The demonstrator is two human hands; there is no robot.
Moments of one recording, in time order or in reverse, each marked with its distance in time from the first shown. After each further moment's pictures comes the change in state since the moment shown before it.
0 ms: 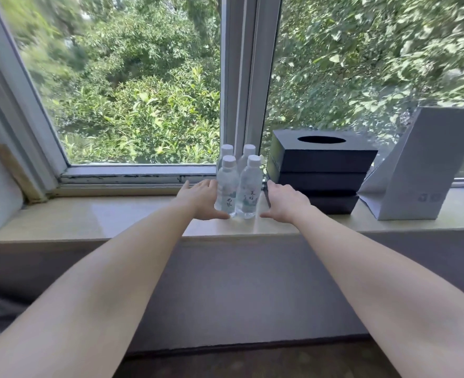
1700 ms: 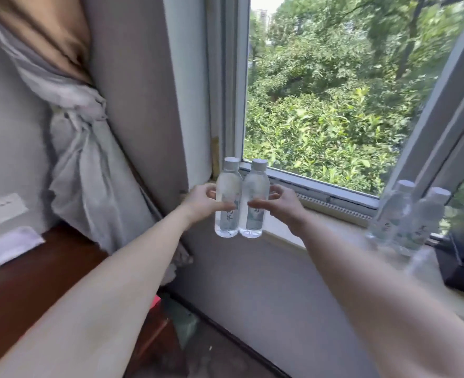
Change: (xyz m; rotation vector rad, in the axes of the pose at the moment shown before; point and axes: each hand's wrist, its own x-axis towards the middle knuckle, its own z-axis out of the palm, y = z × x) left_hand -0.245 -0.208 0.019 -1.065 0.543 -0.631; right_hand 0.014 -0.303 0.011 1.210 -0.291 -0.450
